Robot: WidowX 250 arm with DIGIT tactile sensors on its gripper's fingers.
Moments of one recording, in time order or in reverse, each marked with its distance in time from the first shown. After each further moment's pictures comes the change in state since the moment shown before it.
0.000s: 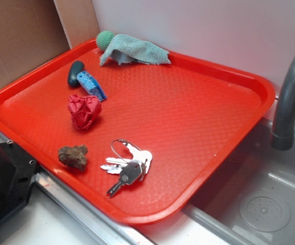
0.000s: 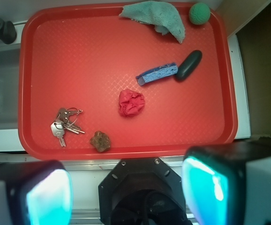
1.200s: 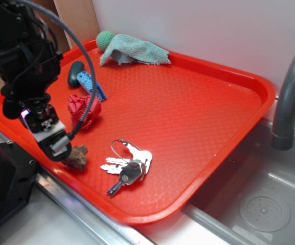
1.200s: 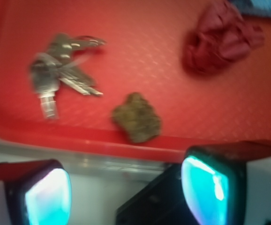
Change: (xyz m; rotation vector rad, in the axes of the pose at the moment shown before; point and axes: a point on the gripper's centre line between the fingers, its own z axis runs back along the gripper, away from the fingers) arm -0.037 -0.039 -0.162 -0.051 0.107 -0.108
